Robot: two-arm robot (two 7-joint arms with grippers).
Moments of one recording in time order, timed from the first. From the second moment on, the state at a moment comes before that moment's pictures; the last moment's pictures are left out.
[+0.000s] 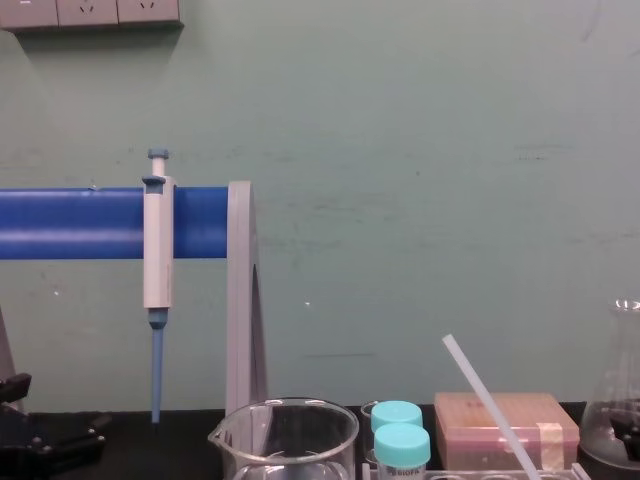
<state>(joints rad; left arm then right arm) -0.20 0.60 0.45 -1.41 -0.25 -0.12 0.03 0.20 0.60 -0.45 -1.41 0.25 -0.12 -0.03</state>
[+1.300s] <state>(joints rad) -0.20 0.60 0.45 -1.41 -0.25 -0.12 0.03 0.20 0.60 -0.45 -1.41 0.25 -0.12 -0.03</state>
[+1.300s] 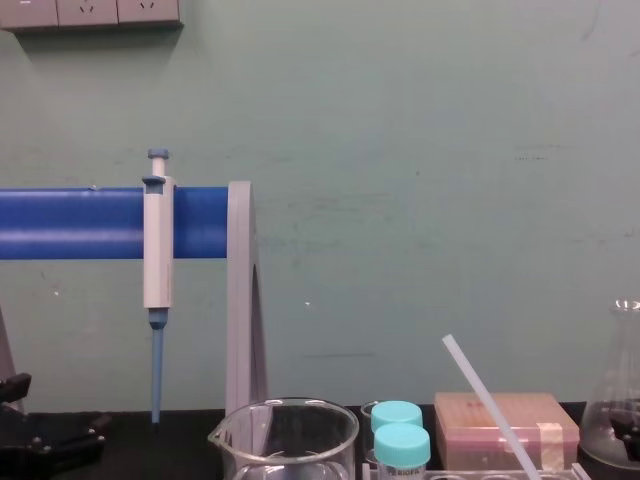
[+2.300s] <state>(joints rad) -0.20 0.60 0.45 -1.41 -0.25 -0.12 0.03 0.23 0.69 -0.35 -1.56 0.66 0.15 0.51</state>
